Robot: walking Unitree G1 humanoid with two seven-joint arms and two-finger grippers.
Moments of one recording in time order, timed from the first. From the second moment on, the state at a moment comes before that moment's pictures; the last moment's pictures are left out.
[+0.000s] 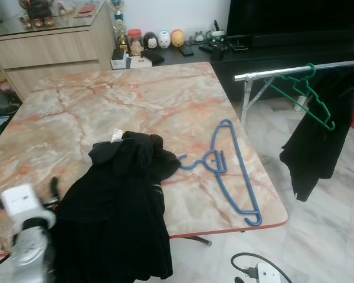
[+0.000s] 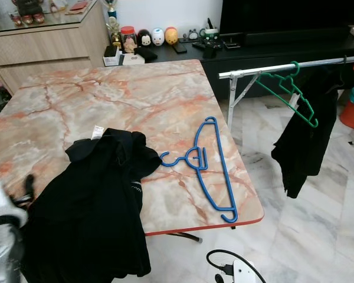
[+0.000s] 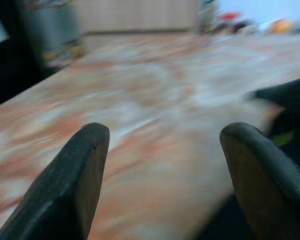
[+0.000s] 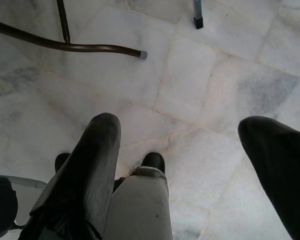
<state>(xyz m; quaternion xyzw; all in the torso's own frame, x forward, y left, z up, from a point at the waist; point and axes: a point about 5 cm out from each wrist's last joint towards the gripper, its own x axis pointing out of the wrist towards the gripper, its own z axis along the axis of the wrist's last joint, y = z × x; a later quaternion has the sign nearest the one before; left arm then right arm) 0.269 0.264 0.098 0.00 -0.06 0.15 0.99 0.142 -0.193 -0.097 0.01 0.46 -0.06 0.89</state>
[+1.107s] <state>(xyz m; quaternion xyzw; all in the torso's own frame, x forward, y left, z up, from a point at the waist) 0.288 0.202 0.143 -0.01 -0.15 0.00 0.99 0.145 -0.194 -0.096 0.01 0.45 -0.06 0.89</state>
